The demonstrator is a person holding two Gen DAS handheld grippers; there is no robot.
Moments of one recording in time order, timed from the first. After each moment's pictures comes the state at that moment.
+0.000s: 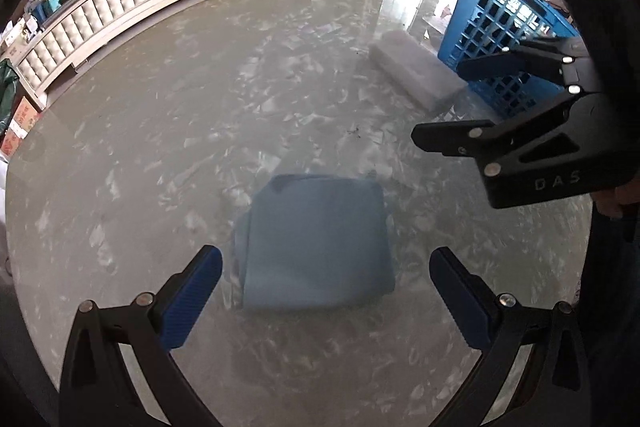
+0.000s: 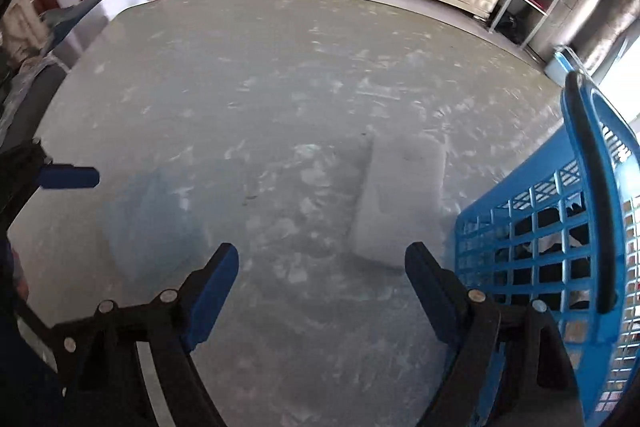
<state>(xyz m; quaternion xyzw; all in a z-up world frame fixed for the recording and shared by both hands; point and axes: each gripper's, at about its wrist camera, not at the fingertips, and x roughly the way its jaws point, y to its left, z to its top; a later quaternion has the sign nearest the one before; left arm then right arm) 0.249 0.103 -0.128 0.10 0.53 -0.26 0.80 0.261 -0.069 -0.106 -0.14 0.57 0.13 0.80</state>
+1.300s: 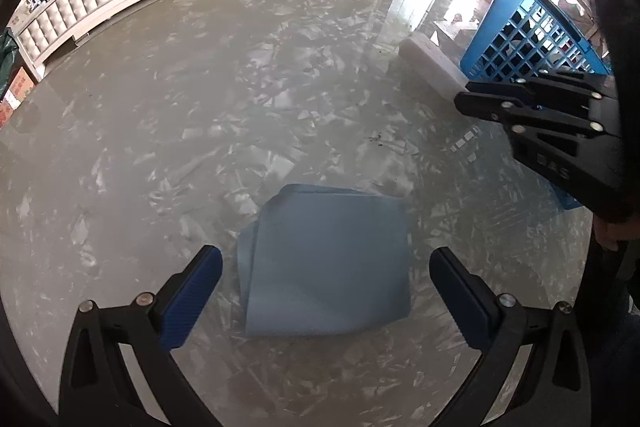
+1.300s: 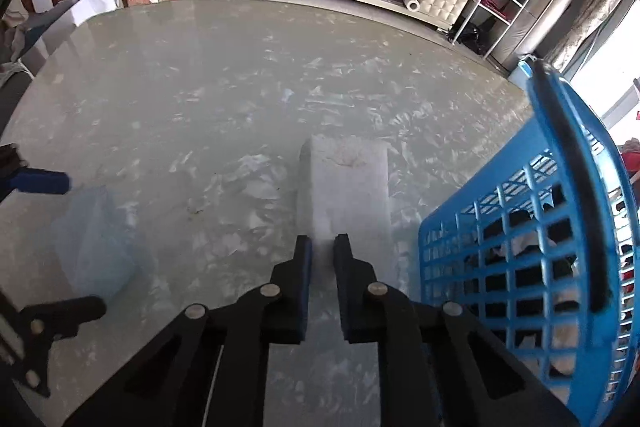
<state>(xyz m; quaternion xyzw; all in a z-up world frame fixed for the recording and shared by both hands) 0.263 0.113 -0.145 0.06 0.56 -0.25 0.79 0.263 -0.083 -0.120 -0.17 0.53 0.06 0.83</state>
